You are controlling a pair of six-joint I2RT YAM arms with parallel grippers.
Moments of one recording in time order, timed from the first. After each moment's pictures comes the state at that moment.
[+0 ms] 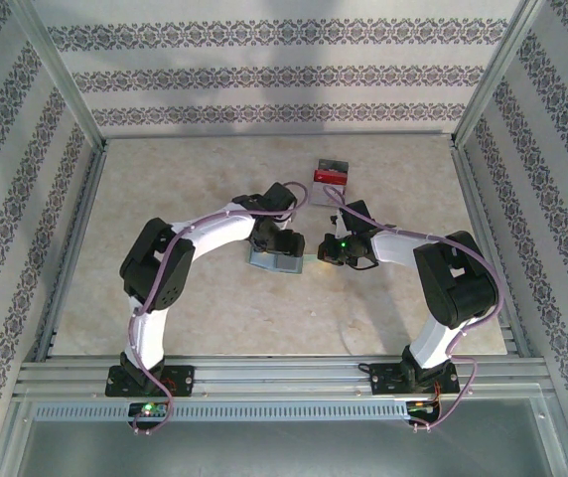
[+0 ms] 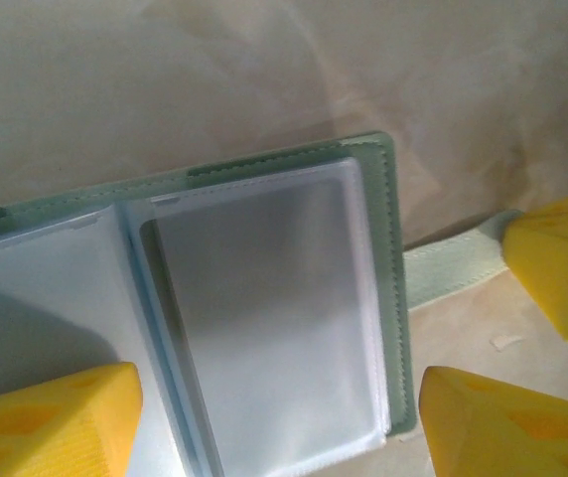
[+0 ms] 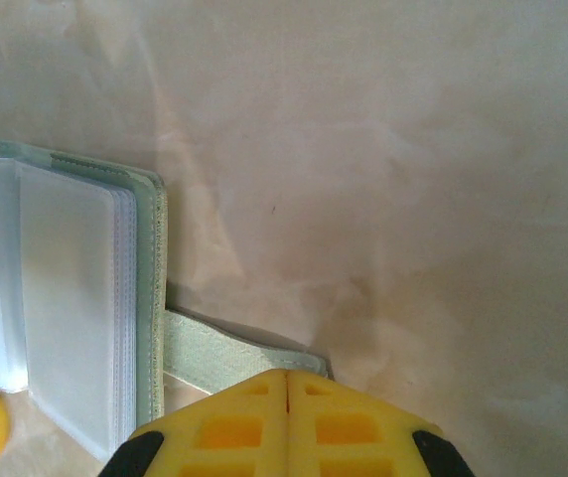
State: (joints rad) left arm -0.64 2.01 1.47 -0.68 0.18 -0.45; right arm 0.36 1.72 0.84 -0.20 -0.40 0.55
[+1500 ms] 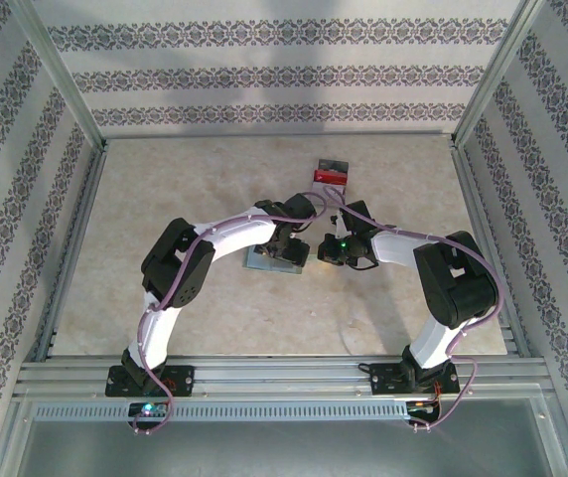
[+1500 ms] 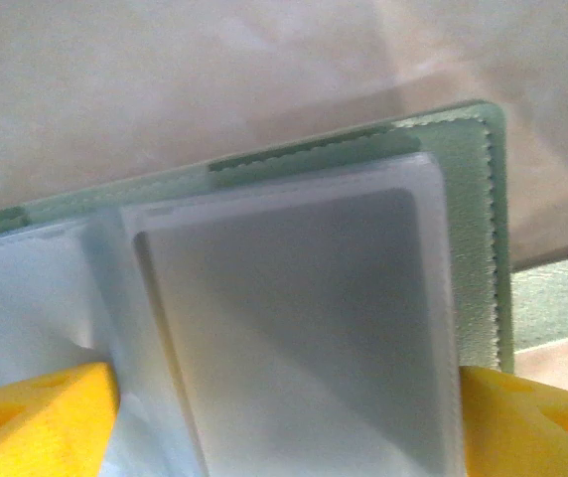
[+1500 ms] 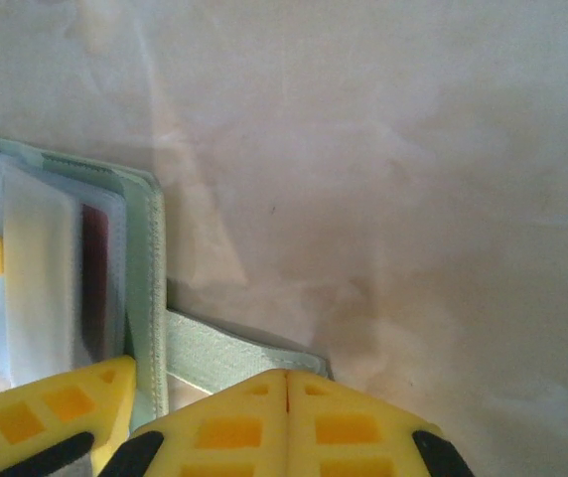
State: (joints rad) left arm -0.72 2.12 1.58 -0.82 -0.07 -0.43; right arm 0.36 1.72 0.83 -0.19 -0.40 0.55
